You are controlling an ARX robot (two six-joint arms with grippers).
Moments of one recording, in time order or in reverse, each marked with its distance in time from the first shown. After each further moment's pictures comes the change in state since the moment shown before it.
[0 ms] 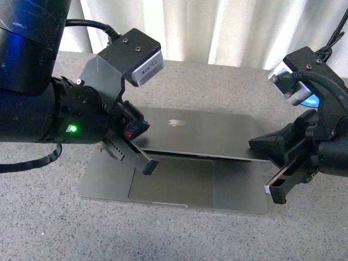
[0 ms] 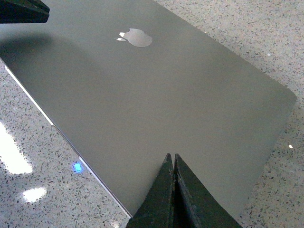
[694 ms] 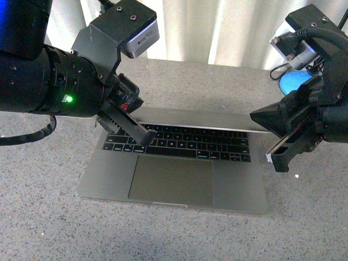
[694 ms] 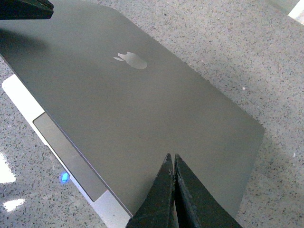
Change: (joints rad) left arm 0.015 -0.044 0.053 -0.048 -0.064 0.027; right arm 0.004 -0.070 0.073 -0.089 0.022 -0.044
